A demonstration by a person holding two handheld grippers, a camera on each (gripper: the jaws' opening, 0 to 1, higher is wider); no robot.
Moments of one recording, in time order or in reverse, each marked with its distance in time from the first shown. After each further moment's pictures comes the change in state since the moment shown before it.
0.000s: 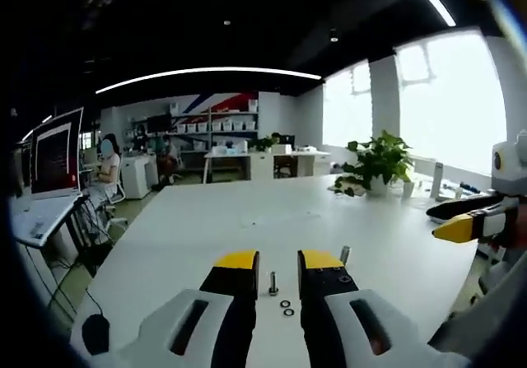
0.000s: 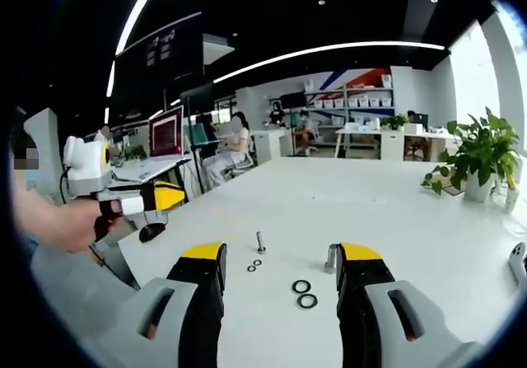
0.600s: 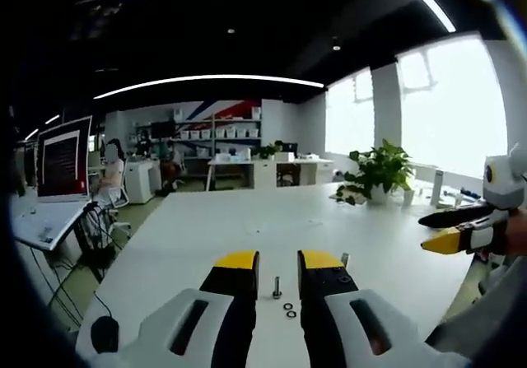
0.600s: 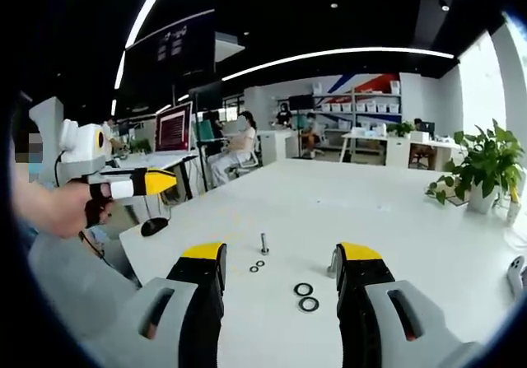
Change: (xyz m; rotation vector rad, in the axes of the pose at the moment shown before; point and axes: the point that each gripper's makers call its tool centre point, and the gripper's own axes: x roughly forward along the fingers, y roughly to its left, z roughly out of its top) left arm -0.018 0.008 0.016 -0.009 -0.036 0.009; right arm 0.000 0.010 0.002 -0.055 -0.006 0.022
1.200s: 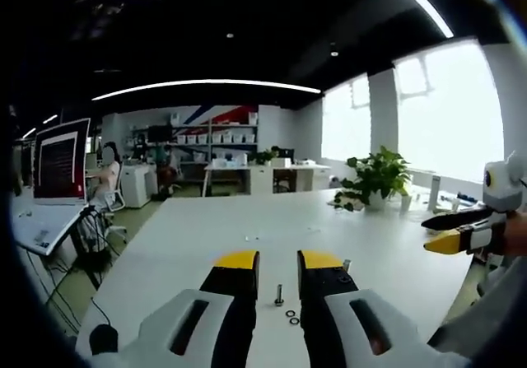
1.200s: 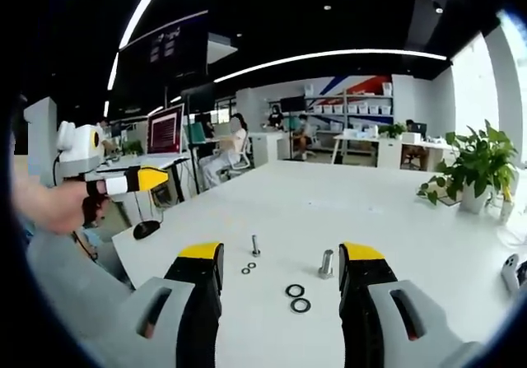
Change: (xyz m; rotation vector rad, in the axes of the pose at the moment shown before) left arm 0.005 0.006 0.008 0.000 -0.041 -0.036; right arm -0.003 -0.011 0.001 0.001 -0.009 -0.060
